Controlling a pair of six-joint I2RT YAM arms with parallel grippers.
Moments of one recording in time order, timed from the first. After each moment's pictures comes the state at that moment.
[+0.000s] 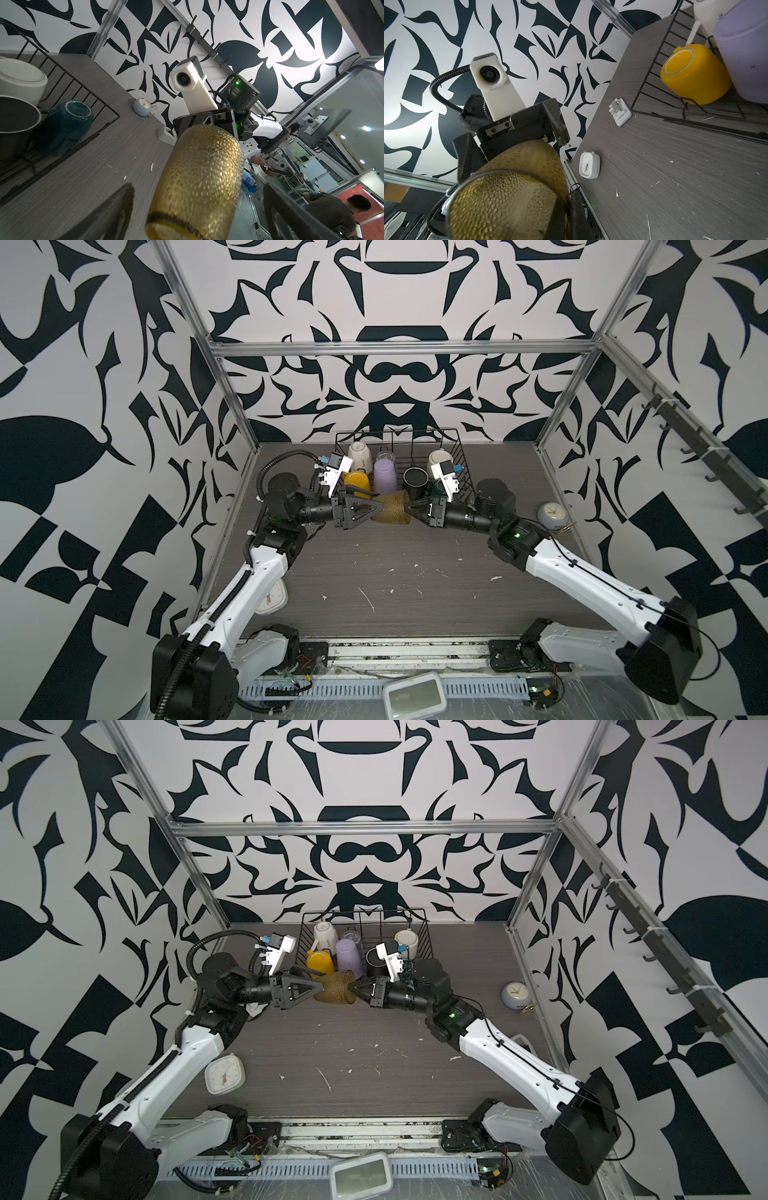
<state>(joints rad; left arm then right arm) -0.31 1.10 0.82 0.36 1.19 -0.80 0.66 1.19 0.93 0.11 -0.61 0.93</state>
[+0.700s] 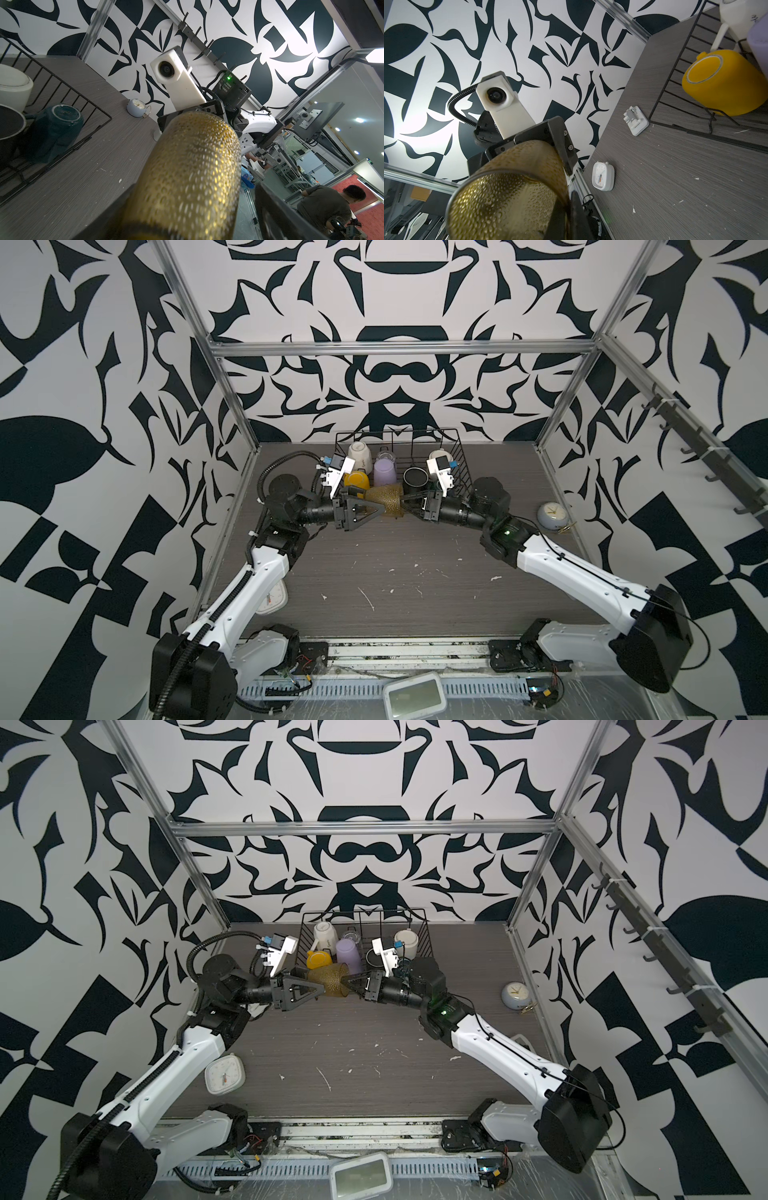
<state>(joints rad) -0.33 1.10 0.82 0.41 1.20 -0.82 0.67 1.25 0.93 0.27 -0.62 1.02</state>
